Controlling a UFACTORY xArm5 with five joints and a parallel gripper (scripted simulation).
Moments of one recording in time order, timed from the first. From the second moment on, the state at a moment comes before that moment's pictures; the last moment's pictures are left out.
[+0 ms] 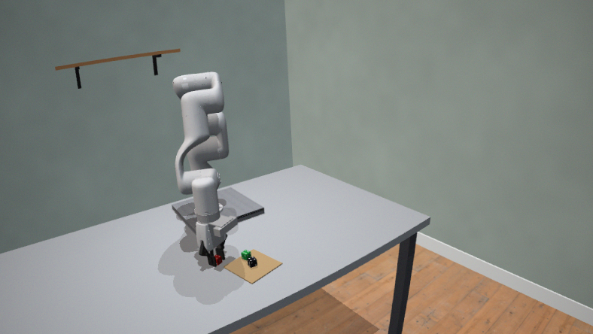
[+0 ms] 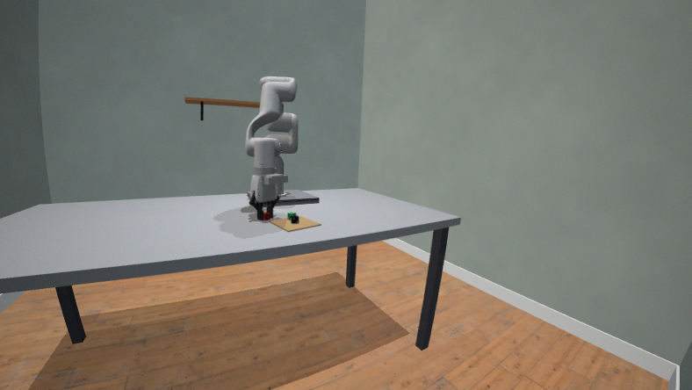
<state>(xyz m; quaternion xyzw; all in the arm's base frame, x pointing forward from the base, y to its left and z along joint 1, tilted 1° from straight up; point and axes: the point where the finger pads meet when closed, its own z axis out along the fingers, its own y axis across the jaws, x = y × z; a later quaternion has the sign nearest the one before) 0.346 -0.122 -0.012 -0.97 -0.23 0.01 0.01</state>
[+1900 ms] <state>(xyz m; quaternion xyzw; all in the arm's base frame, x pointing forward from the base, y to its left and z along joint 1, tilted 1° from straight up) 0.350 -0.123 0.064 -0.97 -0.23 0.01 0.01</state>
